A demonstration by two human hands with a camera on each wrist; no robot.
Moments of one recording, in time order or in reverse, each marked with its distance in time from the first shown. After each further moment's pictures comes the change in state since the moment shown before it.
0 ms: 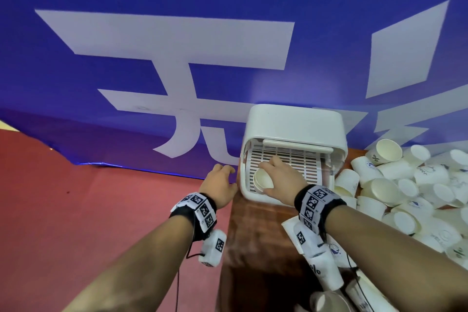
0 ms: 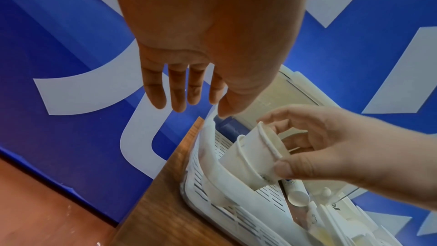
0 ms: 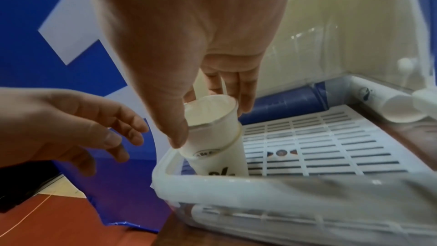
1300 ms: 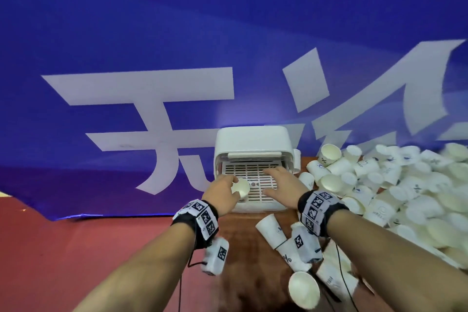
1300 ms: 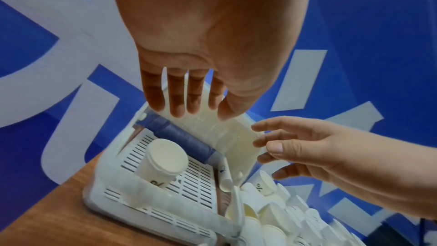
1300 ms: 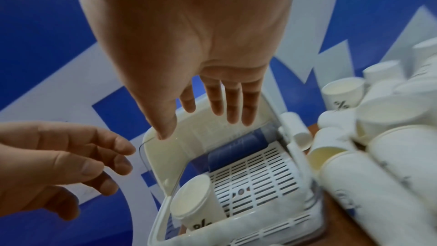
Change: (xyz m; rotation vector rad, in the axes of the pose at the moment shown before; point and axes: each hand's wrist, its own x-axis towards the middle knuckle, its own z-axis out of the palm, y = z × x) left_hand -0.061 0.098 -0.011 0.048 0.005 0.215; right_hand -0.111 0.033 -0.038 0.278 0.223 0.170
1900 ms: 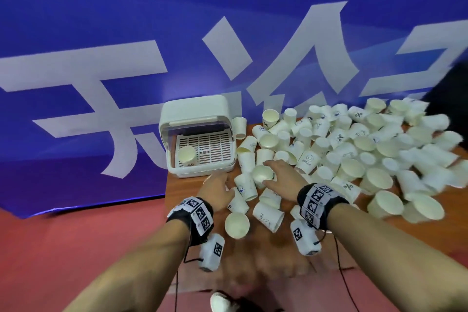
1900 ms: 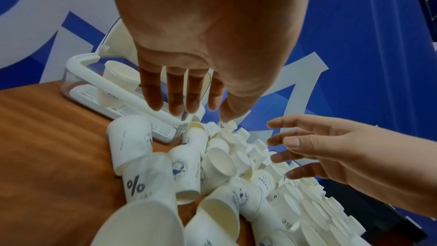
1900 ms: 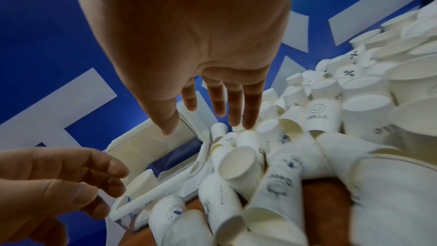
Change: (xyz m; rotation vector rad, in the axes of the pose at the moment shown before) left_hand -0.088 0.121 0.124 0.064 -0.115 0.062; right_hand -0.183 0.122 -0.023 0.124 0.030 0.141
